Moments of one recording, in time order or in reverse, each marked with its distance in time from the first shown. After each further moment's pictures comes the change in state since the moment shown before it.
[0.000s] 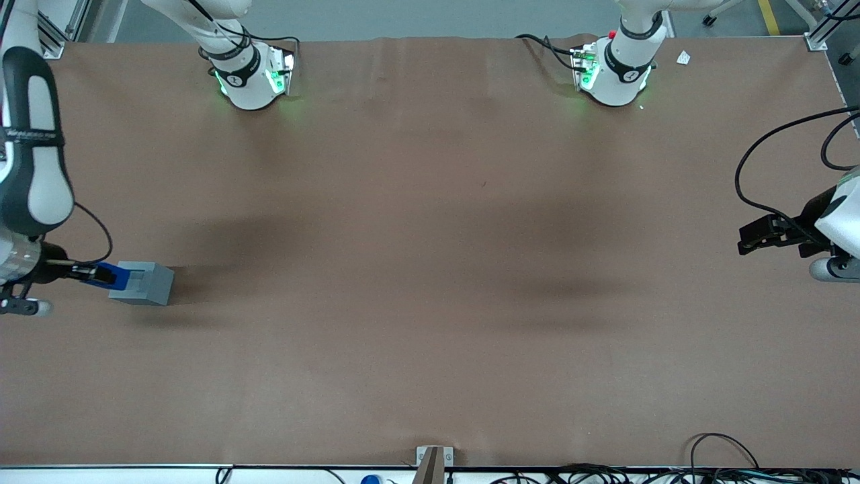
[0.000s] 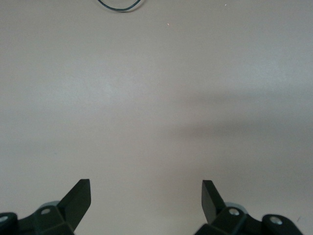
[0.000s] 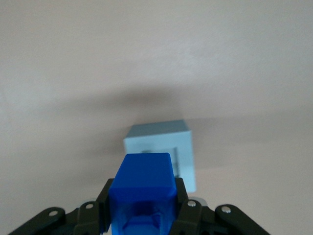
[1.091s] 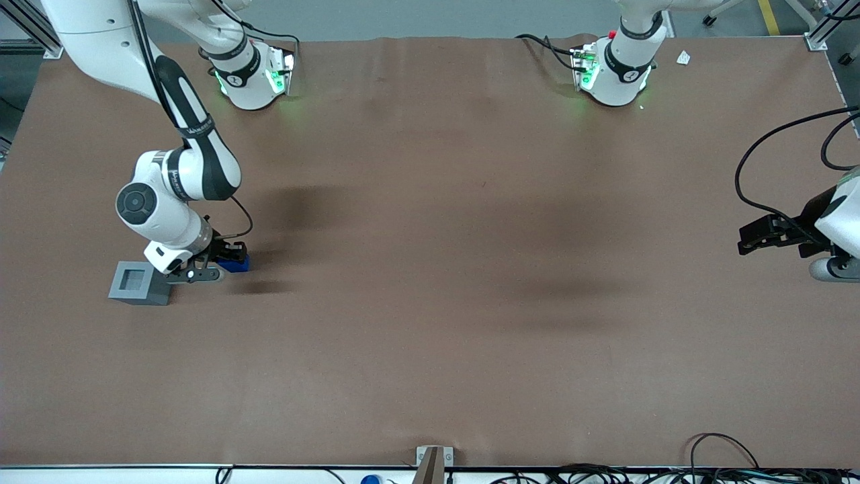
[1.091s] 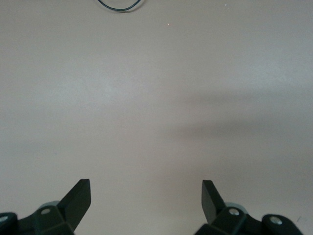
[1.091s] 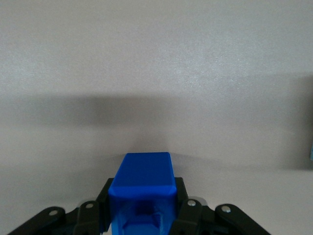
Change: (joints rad) arm 0.346 -0.111 0.020 -0.599 -0.028 0.534 0.173
